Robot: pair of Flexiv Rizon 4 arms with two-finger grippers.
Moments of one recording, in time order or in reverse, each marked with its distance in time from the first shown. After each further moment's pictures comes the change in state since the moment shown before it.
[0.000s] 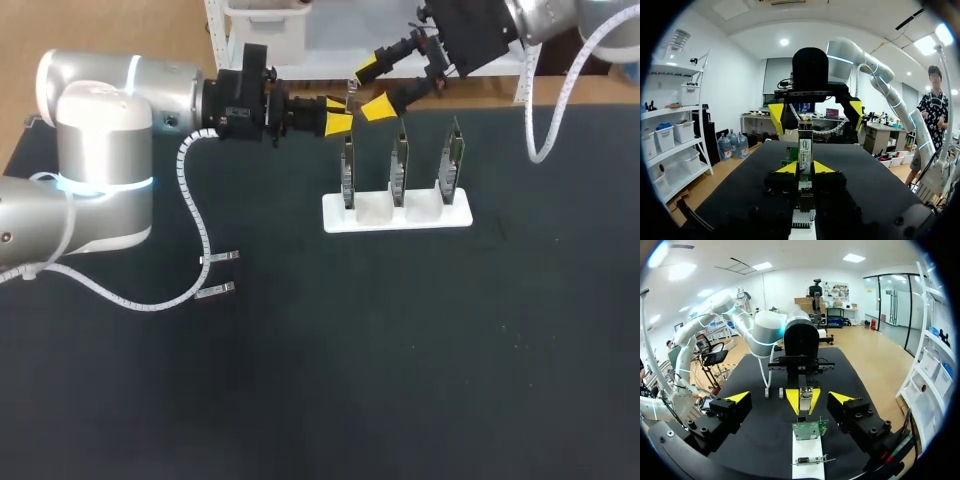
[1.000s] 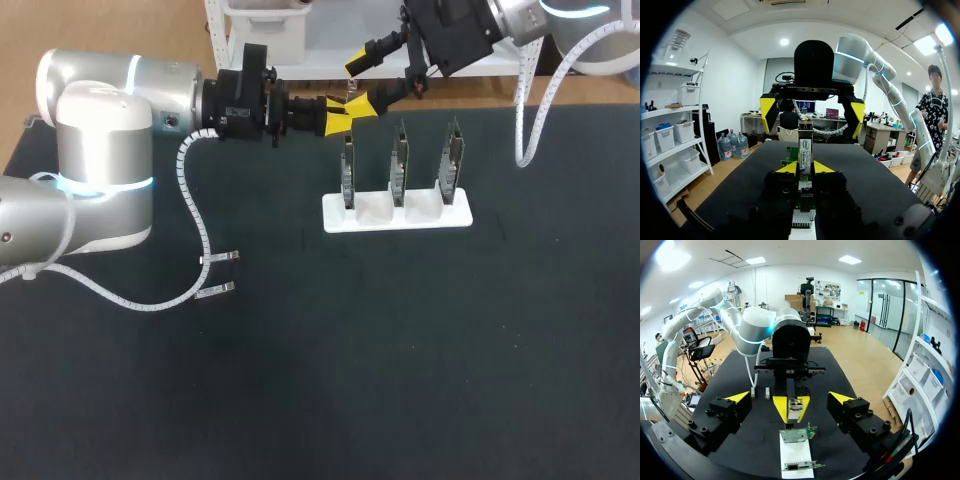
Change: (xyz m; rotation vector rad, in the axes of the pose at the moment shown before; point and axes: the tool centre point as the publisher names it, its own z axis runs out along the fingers) left arm 0.000 0.000 0.000 0.000 0.000 0.000; right arm -0.008 -0.015 0.011 0.112 0.041 -0.044
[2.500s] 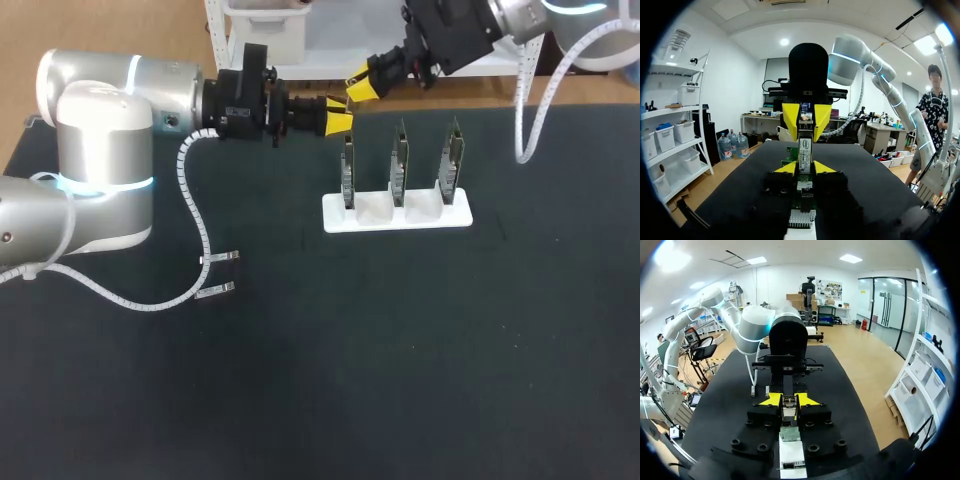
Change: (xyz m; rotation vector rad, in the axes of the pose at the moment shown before) left arm 0.000 0.000 0.000 -0.001 0.000 0.000; right arm 0.006 -0.005 0.000 -0.022 0.000 0.009
